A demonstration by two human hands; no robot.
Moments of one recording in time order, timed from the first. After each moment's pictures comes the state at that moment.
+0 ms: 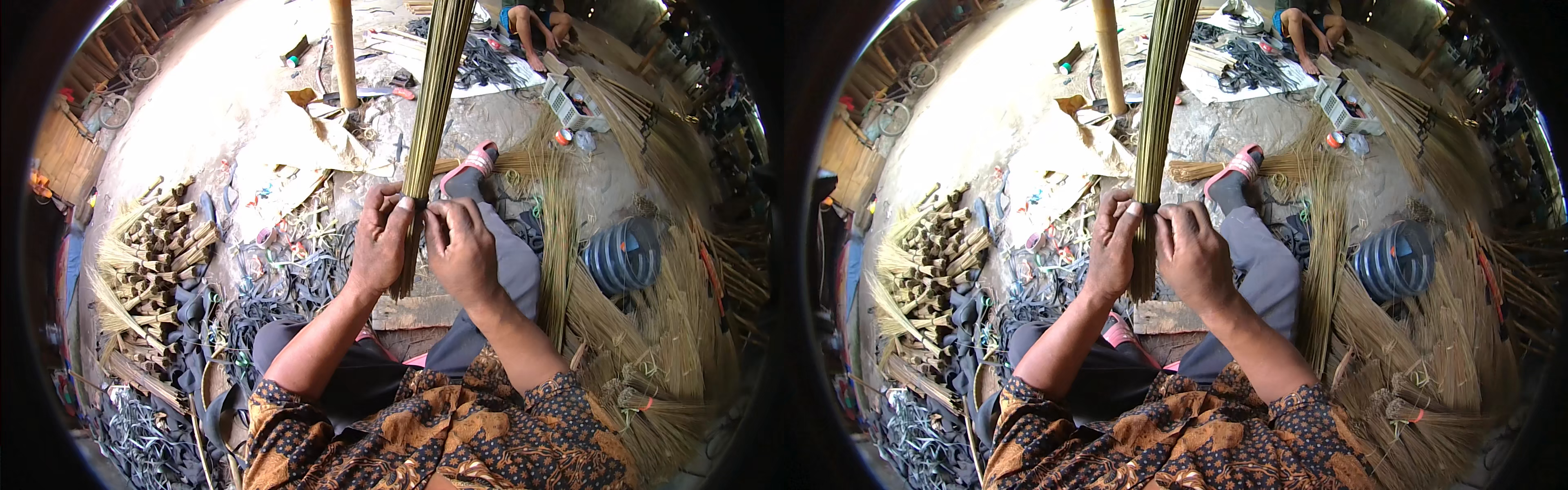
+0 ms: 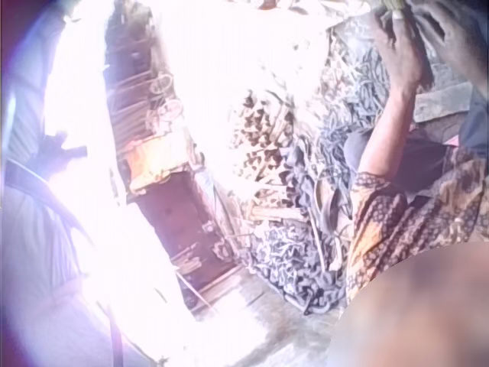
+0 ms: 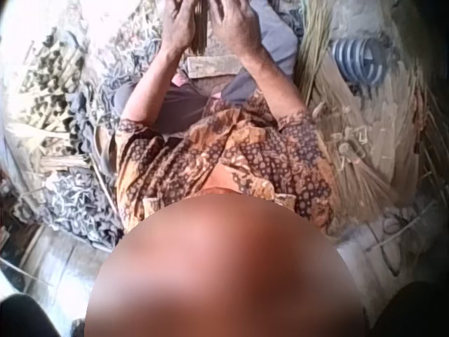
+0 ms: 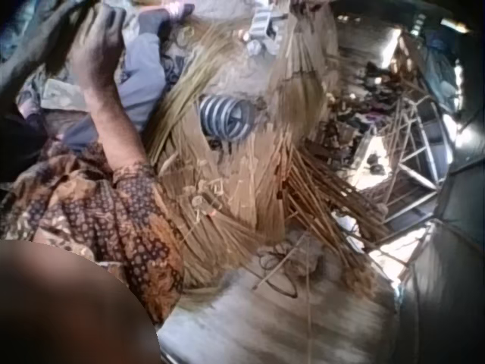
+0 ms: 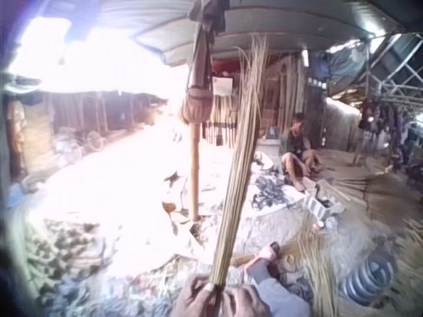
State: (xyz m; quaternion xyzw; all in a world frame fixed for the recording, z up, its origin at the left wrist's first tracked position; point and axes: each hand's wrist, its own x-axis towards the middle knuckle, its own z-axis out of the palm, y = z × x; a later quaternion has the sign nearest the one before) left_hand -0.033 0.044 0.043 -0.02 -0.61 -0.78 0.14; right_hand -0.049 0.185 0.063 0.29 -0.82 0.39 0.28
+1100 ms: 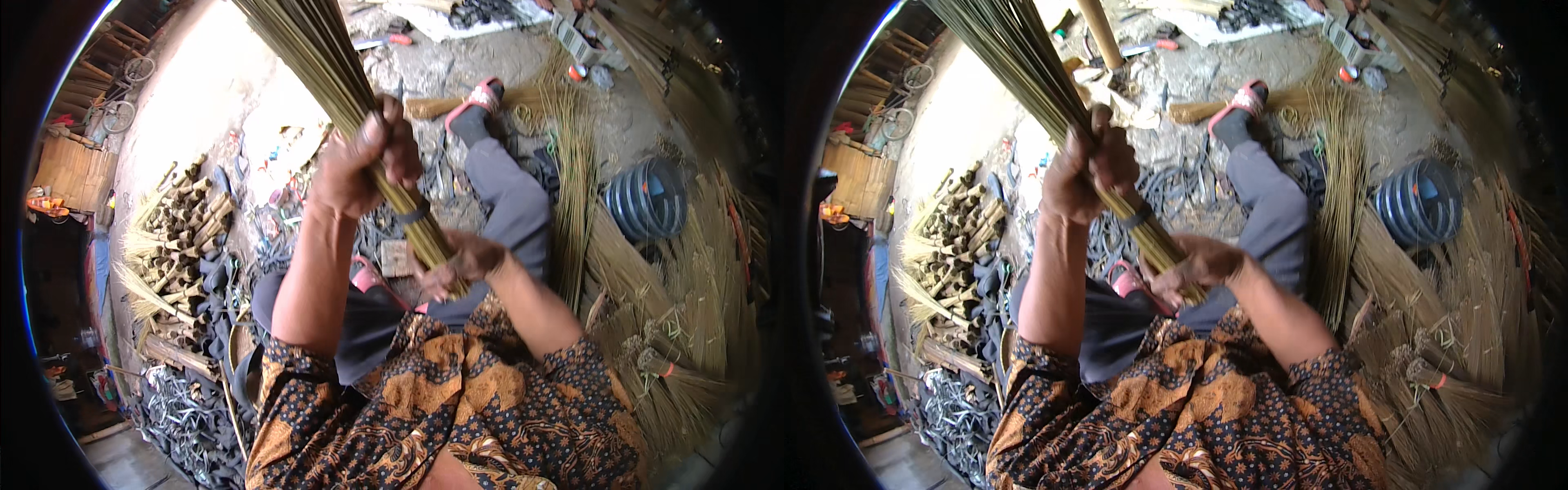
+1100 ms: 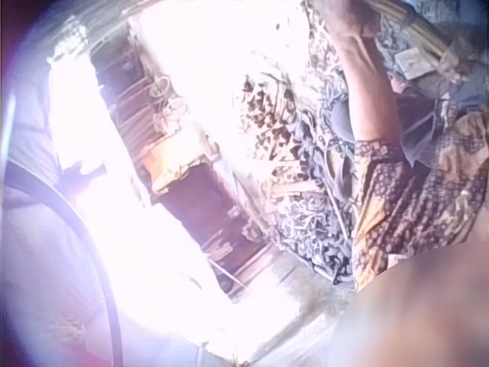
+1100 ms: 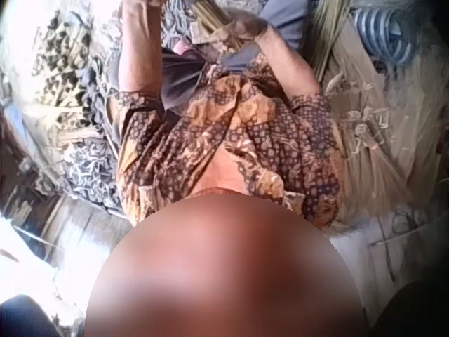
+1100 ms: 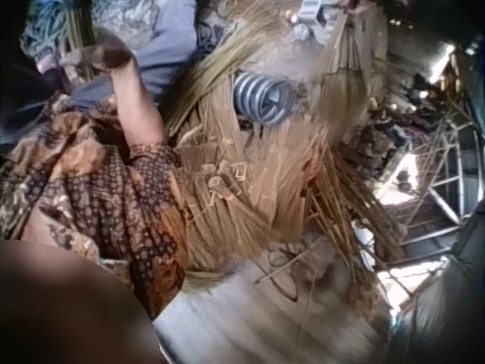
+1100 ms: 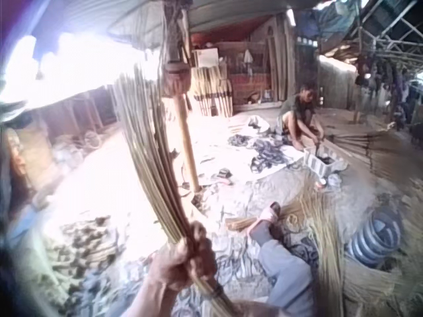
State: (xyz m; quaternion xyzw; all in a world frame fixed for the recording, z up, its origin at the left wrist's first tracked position) left_hand -0.048 0.057 0.095 -0.24 -0.36 -0.90 -0.11; right_hand -0.009 0.260 -0.002 0.25 -0.30 0.72 -0.57
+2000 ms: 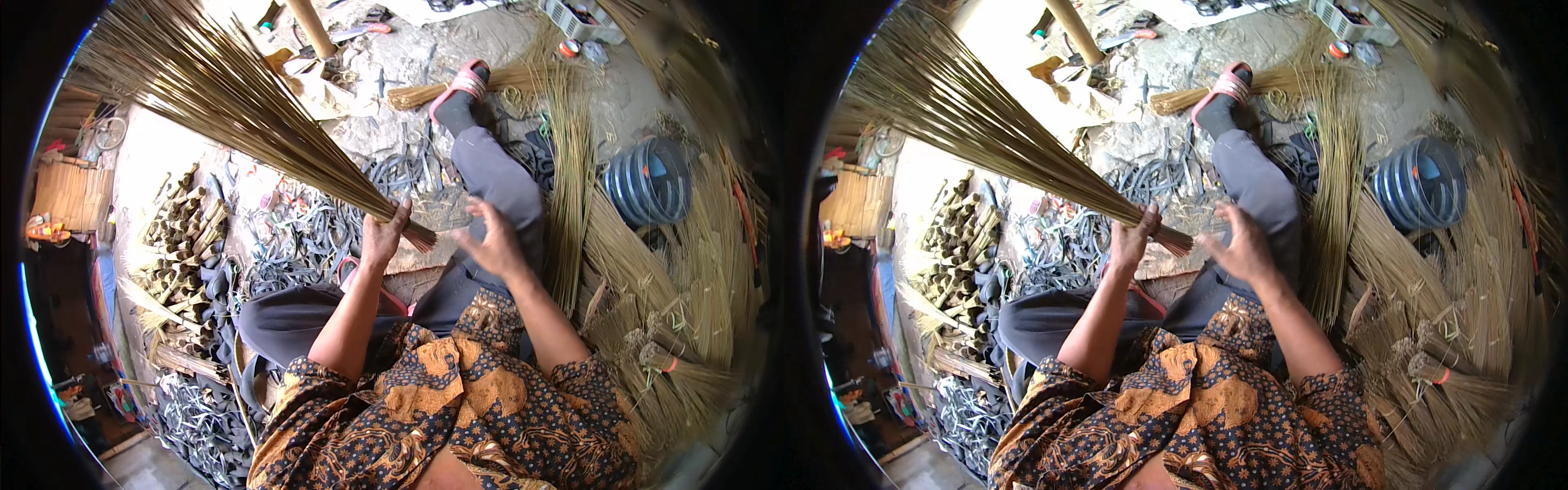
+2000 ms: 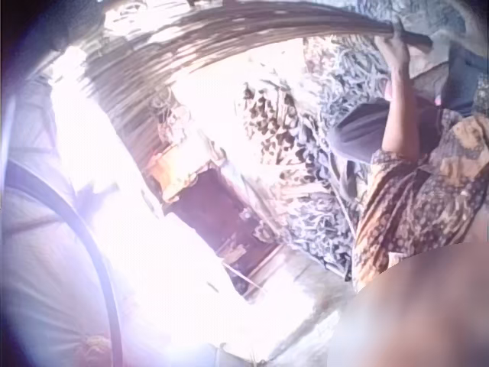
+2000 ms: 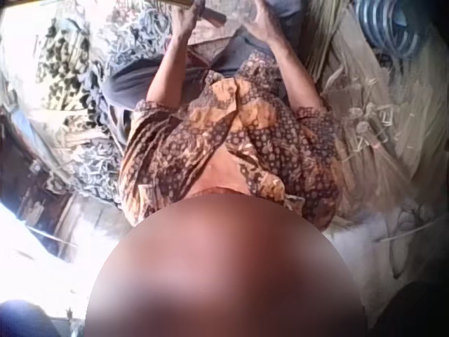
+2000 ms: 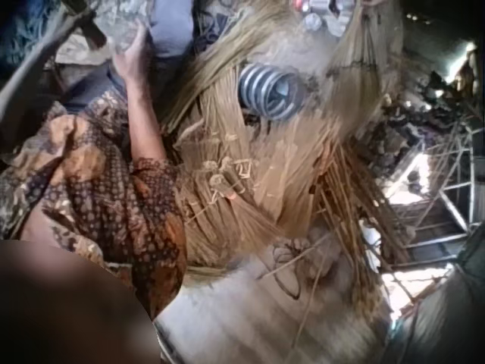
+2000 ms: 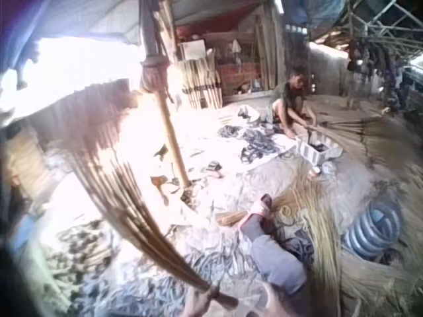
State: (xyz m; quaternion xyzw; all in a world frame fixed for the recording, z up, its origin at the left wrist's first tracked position) left_hand -0.008 0.096 -0.132 0.17 -0.71 -0.68 -0.01; right_hand -0.011 0.347 -0.108 0.14 -0.87 0.47 -0.05
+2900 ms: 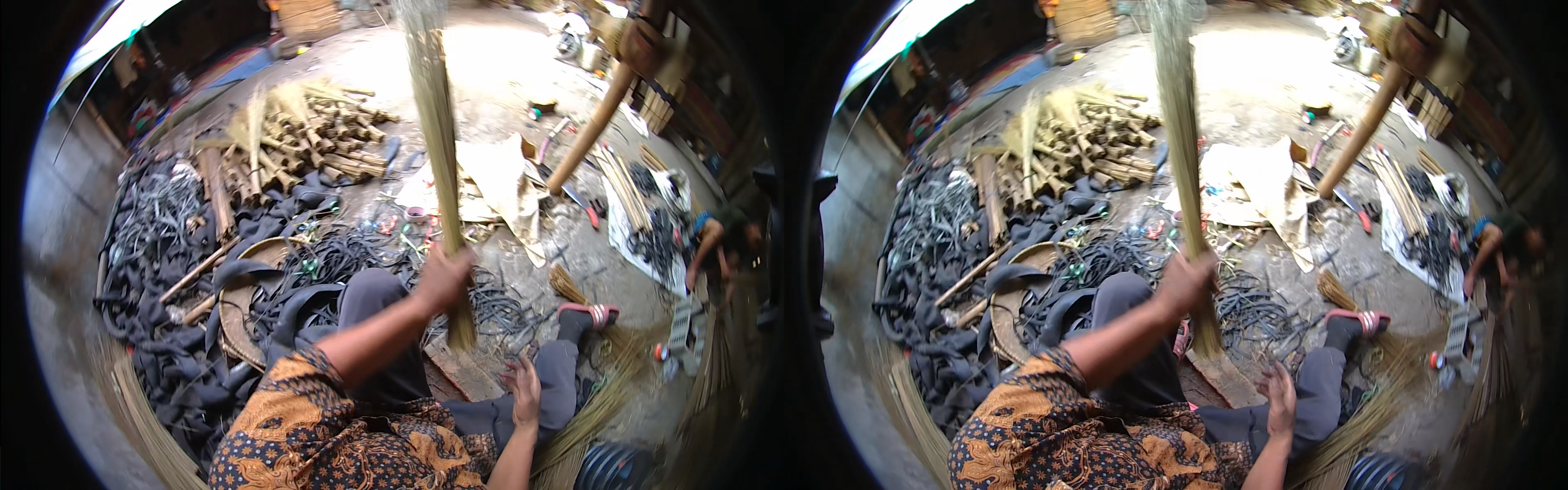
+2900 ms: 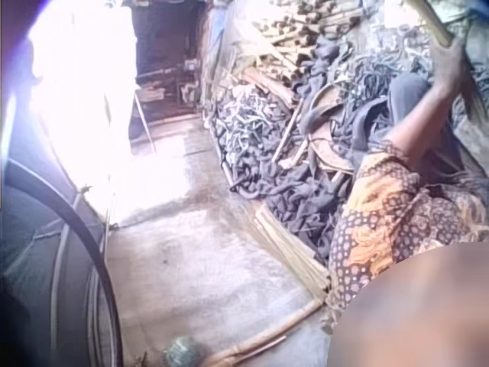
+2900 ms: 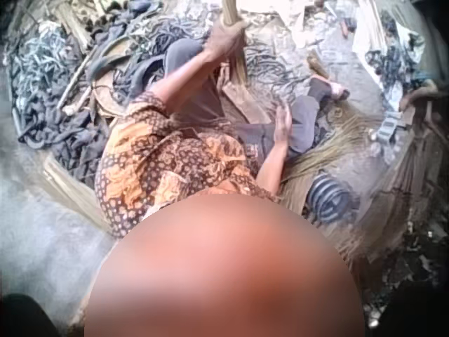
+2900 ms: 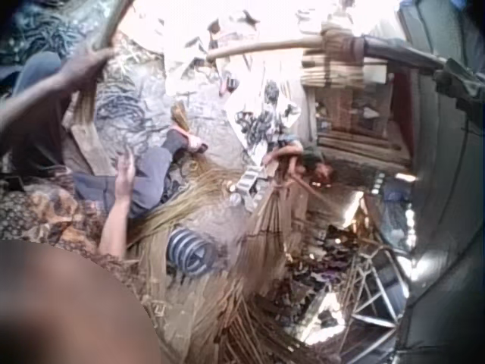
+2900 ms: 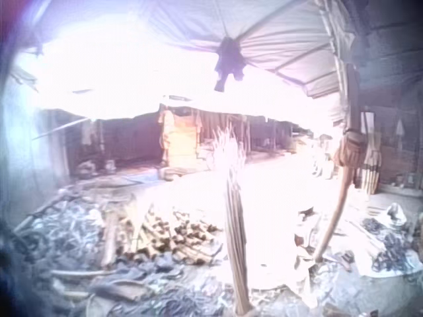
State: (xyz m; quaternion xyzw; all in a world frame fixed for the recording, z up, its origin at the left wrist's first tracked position) left_hand 0.044 -0.035 -0.009 0.33 -0.58 -0.66 0.34; right_hand -0.030 0.292 -0.088 0.14 -0.62 0.67 -0.39
